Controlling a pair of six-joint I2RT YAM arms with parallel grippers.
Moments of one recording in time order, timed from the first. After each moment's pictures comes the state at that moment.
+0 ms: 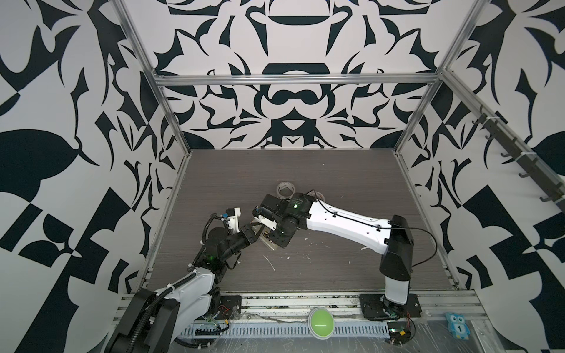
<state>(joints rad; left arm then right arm) -0.34 1.00 0.05 0.76 0.51 -1.03 1.11 1.93 1.81 -1.17 0.03 0.09</state>
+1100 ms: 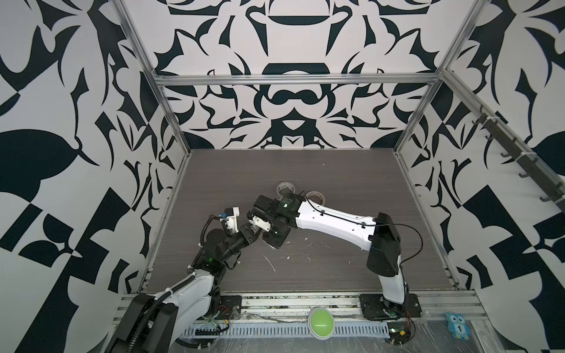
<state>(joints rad) -0.34 0.97 0.04 0.79 0.51 -1.05 1.12 2.02 1.85 -1.16 -0.03 0.08</state>
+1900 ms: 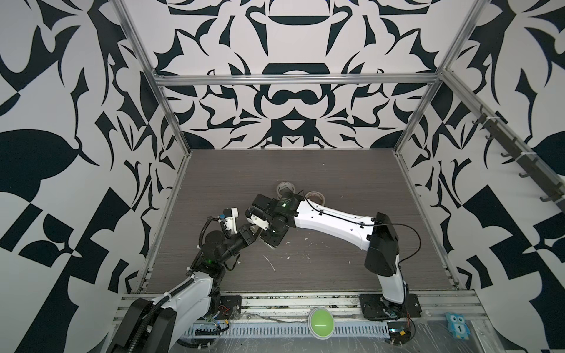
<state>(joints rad) -0.34 0.93 0.02 0.79 0.51 -1.06 1.12 2.04 1.89 -1.16 -0.03 0.10</state>
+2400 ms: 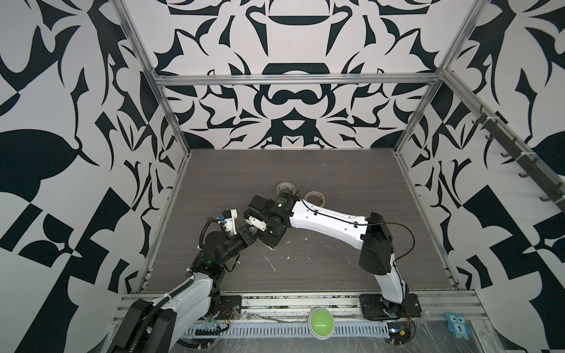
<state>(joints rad) -0.34 0.92 0.01 0.76 0.49 -1.05 1.12 2.08 1.94 -1.18 -0.03 0.10</state>
